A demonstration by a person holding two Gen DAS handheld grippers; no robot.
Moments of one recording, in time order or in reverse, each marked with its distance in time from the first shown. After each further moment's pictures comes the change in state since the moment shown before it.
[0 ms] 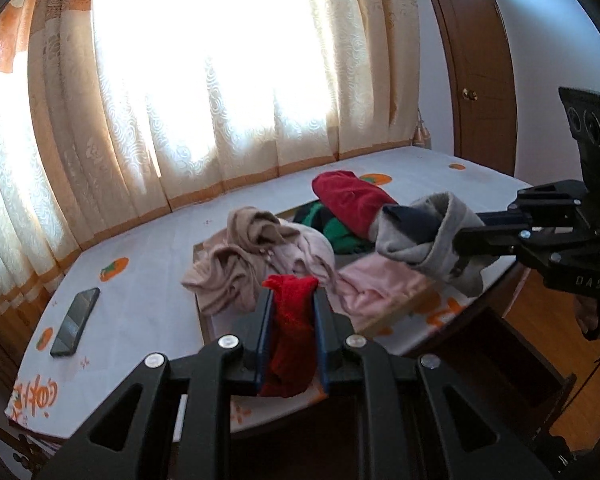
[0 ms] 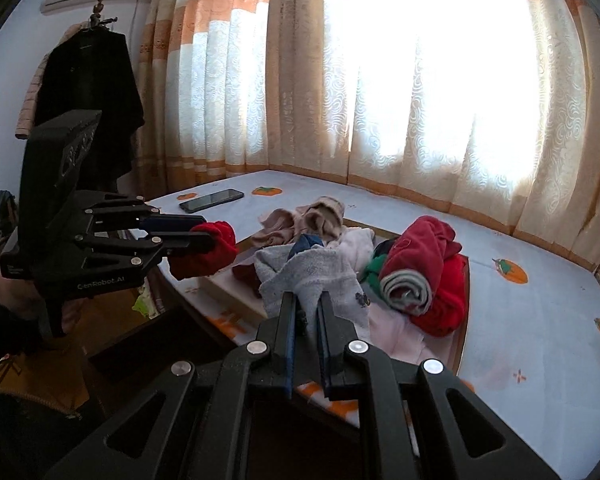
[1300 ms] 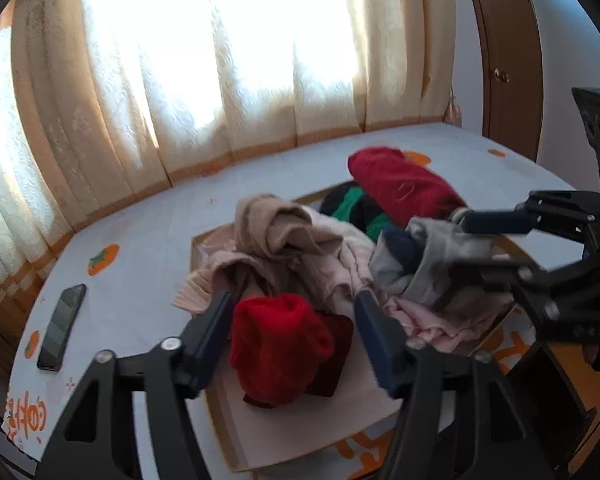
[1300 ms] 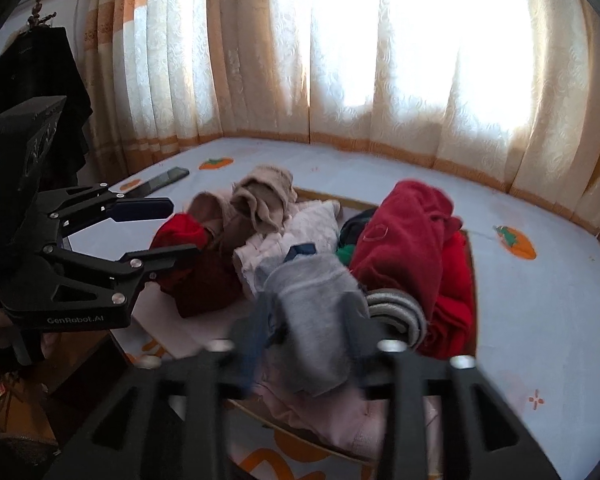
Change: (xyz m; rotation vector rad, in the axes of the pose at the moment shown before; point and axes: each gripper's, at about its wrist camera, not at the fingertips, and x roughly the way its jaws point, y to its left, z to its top) left arm 0.075 0.020 0.025 -0.040 0.119 0.031; right arm 0.083 -0.042 0.018 0.108 0.137 -0.085
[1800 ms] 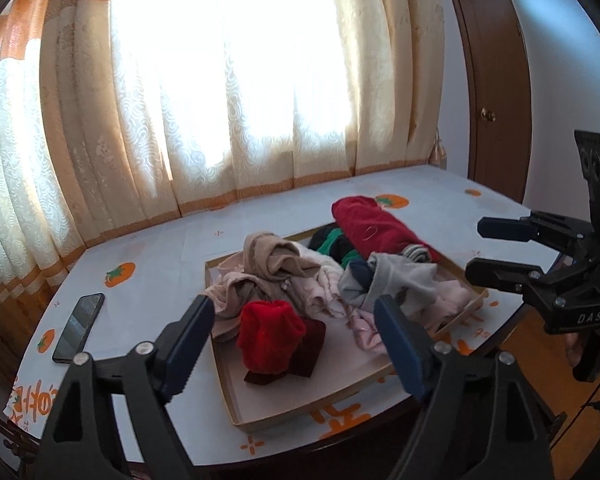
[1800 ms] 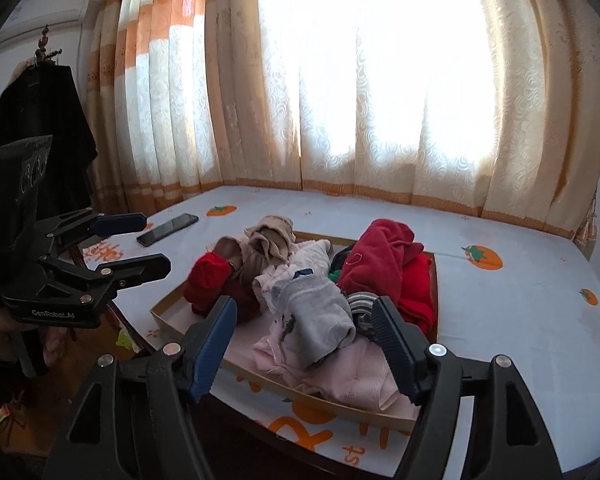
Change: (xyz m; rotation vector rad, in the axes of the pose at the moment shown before) left arm -0.074 -0.001 -0.005 -0.041 -0.129 -0.024; right arm -0.078 0.006 -0.013 0.056 -0.159 -0.016
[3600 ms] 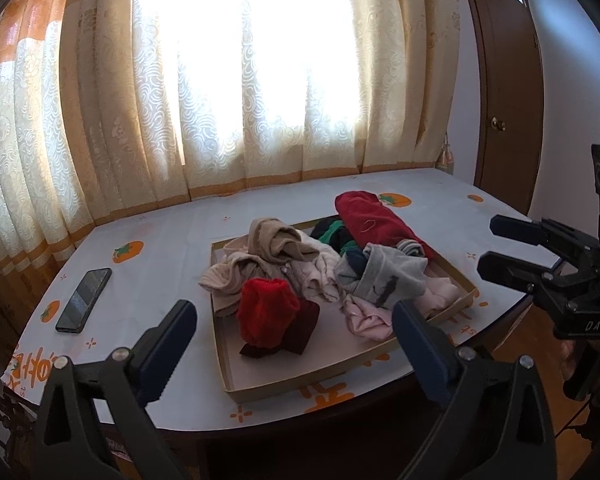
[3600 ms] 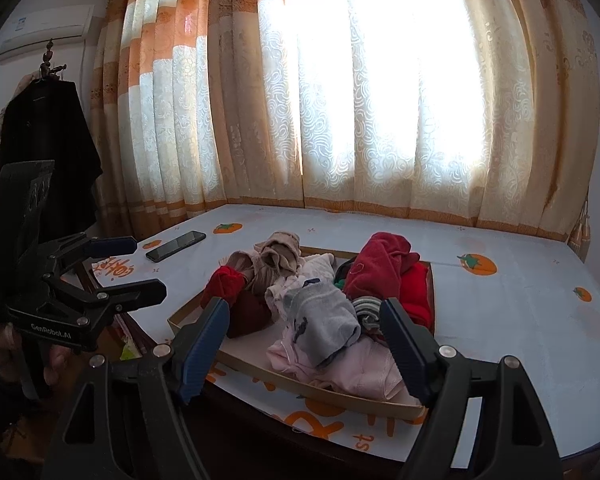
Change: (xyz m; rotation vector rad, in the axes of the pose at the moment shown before) left arm -0.018 -0.005 -0.010 -0.075 0.030 0.031; right arm -0.021 0.005 -0.005 0.016 -0.058 0.008
